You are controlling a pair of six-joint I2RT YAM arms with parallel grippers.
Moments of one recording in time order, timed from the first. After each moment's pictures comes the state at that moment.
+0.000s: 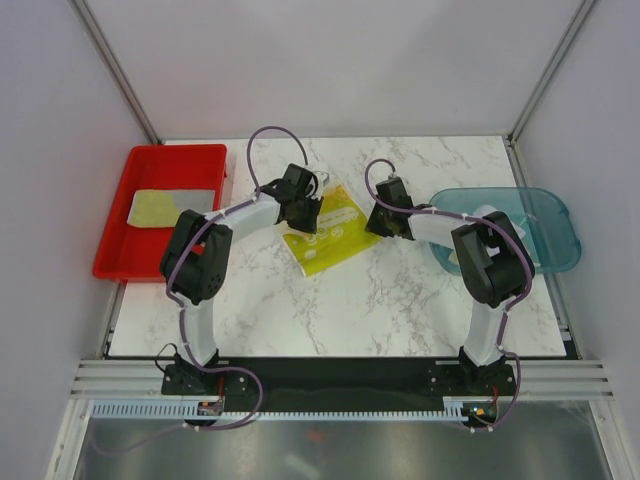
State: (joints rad) left arm -0.50 1.97 1.39 -0.39 0.18 -0.12; right arm 0.43 1.91 1.12 -0.06 0.06 0.74
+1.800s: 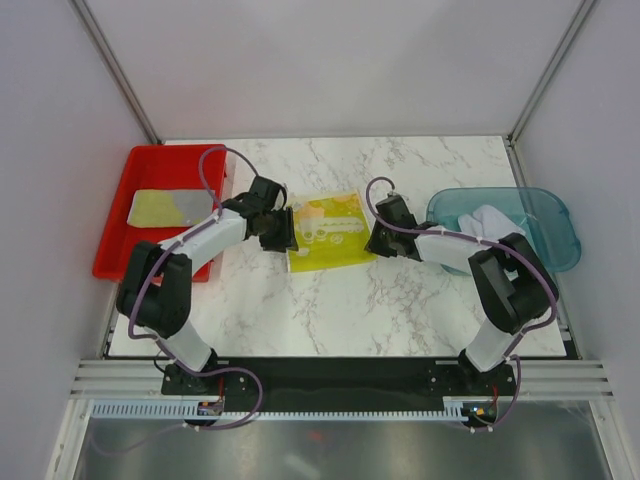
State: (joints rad) left arm -0.40 1.66 1.13 -0.52 0.14 -0.44; right arm 0.50 1.72 0.93 -0.10 0.05 0.77
